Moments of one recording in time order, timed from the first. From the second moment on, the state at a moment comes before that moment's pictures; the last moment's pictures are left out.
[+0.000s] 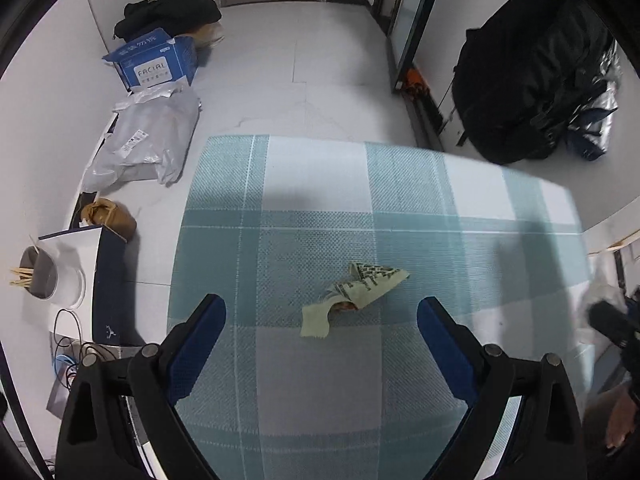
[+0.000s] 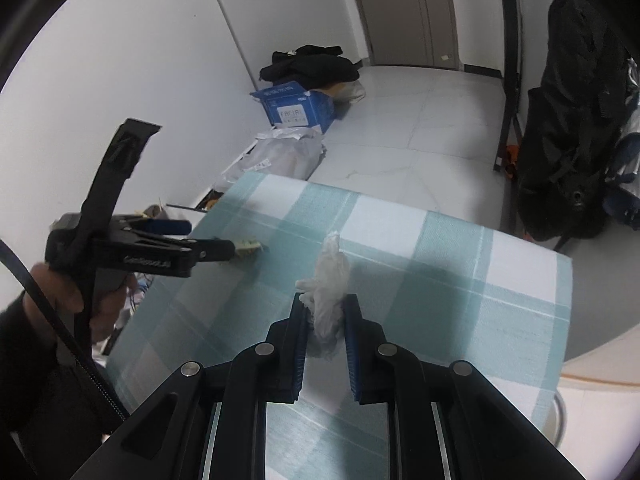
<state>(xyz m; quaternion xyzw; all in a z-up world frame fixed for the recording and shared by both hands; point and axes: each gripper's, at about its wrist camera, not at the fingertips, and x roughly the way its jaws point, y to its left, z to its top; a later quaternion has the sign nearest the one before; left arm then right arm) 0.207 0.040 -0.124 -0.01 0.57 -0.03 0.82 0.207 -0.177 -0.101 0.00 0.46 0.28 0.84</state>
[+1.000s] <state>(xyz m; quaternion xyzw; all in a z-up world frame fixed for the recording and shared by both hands) 0.209 0.007 -0.131 0.05 0.56 -0.06 0.82 0.198 -0.200 -0.101 0.02 0.45 0.29 0.85</state>
